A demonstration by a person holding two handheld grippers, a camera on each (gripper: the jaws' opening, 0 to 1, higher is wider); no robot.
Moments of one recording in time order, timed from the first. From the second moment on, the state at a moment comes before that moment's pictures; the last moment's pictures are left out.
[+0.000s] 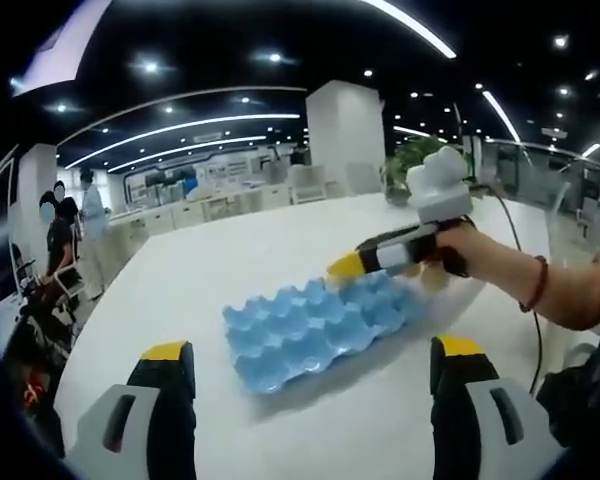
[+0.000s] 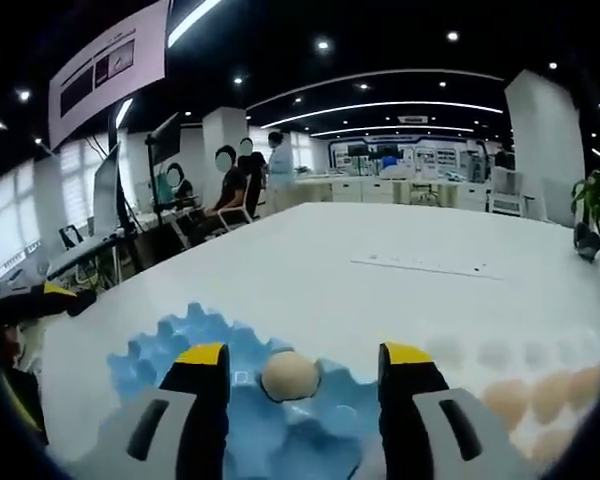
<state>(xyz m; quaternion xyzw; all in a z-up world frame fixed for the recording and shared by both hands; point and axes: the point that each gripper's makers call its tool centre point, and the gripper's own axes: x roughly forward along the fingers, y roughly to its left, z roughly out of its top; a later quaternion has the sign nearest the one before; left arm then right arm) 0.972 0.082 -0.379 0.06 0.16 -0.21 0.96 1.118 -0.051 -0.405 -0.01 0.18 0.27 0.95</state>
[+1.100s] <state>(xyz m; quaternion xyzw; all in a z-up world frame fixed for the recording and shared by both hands) 0.974 0.072 -0.376 0.06 0.15 -0.22 0.96 1.118 -0.123 -0.396 0.00 0.17 0.21 0.96</state>
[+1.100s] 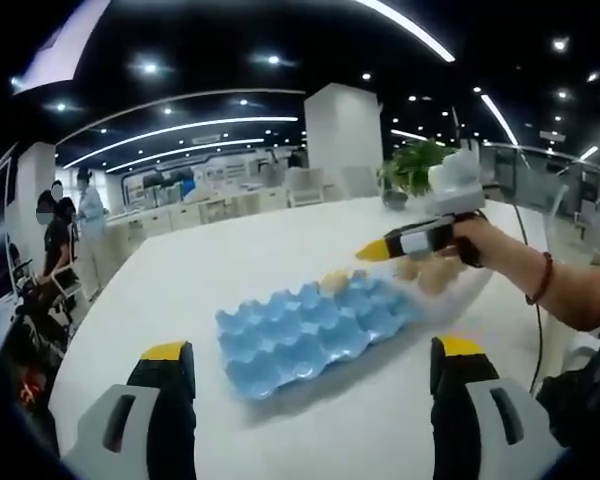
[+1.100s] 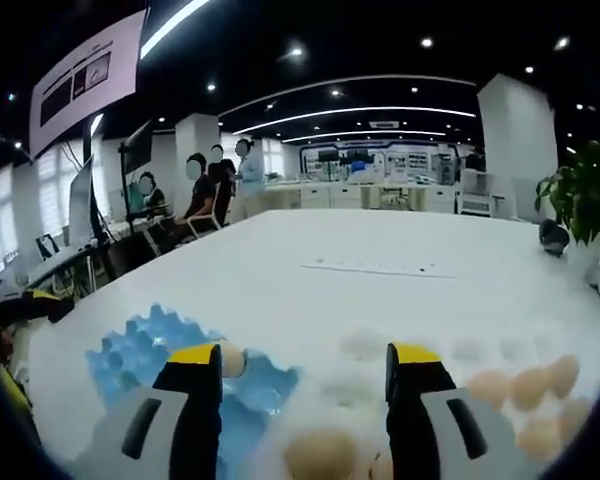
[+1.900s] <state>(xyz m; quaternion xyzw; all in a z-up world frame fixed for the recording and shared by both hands) 0.977 0.068 -0.379 0.06 0.16 -0.22 0.96 1.120 -0.168 -0.413 0.02 0.19 0.16 0.97</state>
